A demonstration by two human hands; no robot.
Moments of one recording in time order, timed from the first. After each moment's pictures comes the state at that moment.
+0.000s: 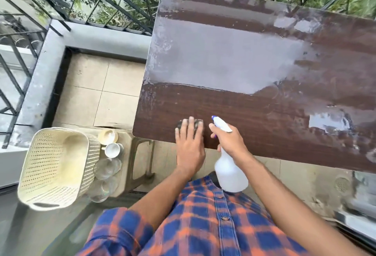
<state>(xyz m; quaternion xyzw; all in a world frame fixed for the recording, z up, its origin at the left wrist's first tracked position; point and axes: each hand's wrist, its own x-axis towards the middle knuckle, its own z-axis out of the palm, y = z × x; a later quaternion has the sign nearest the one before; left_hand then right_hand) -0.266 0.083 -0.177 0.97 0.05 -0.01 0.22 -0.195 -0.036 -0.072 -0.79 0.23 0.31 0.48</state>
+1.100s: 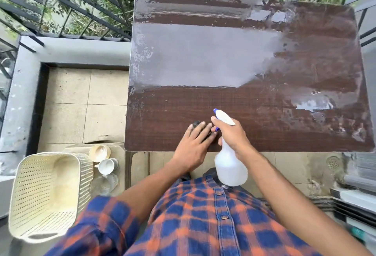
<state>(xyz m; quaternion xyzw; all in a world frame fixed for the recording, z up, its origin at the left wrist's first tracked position) -0.231 0.101 -0.180 0.94 -0.28 -0.07 0.16 -0.176 -0.042 -0.049 -0.75 0.31 0.26 0.52</state>
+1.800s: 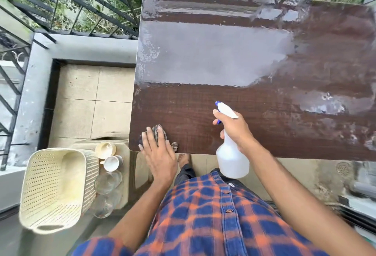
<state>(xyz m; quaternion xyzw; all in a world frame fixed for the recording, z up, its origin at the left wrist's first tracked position) -0.269 0.156 -0.173 0.95 0.23 -0.03 0.21 -0.145 -0.043 -0.050 -0.74 0.28 0.29 0.53</state>
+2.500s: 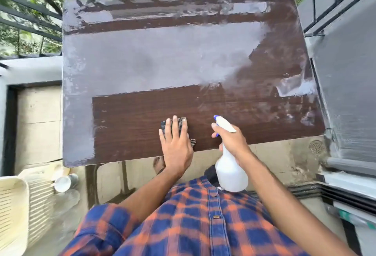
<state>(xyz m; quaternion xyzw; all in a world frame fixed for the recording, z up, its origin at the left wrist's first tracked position) -0.228 -0.066 -0.169 0.98 -0.01 -0.07 0.17 -0.200 -0.236 -0.062 -0.72 0.36 0.23 0.55</state>
